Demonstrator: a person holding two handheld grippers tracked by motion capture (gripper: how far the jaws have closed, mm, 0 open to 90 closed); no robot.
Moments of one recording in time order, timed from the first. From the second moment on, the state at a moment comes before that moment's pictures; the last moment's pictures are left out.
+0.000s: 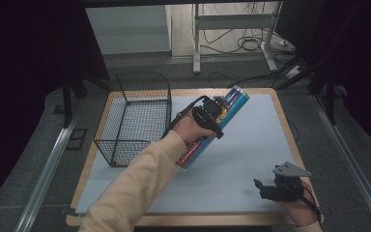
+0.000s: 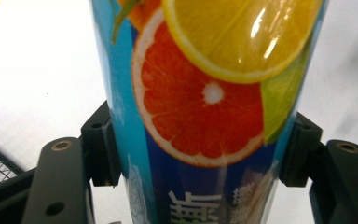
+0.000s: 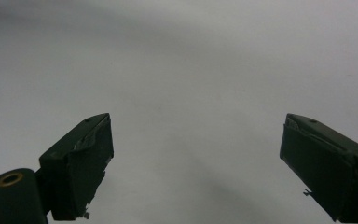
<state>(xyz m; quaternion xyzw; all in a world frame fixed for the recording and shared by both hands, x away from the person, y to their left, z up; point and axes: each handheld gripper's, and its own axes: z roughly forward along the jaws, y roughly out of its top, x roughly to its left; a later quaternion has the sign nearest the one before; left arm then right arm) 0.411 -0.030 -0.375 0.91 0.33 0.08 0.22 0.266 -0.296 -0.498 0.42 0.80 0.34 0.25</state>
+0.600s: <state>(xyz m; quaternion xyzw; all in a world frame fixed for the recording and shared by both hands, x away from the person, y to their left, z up) 0.431 -0.021 -0.332 0.90 0.34 0.11 0.24 0.266 -0.298 -0.498 0.42 0.80 0.34 0.25</state>
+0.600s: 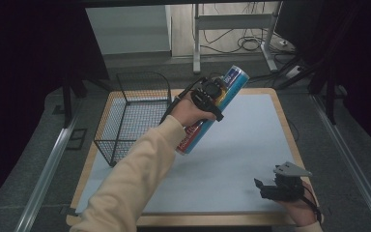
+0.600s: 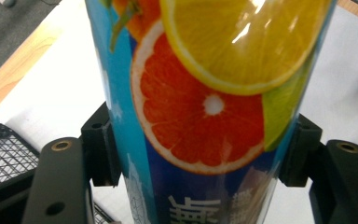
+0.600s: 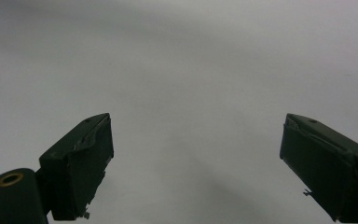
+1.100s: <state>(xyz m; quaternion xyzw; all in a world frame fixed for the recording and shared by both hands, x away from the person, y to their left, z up) 0.439 -0.011 -0.324 0.90 0.35 0.12 0.24 0.267 -0.299 -0.498 0.42 0.80 0.34 0.25</state>
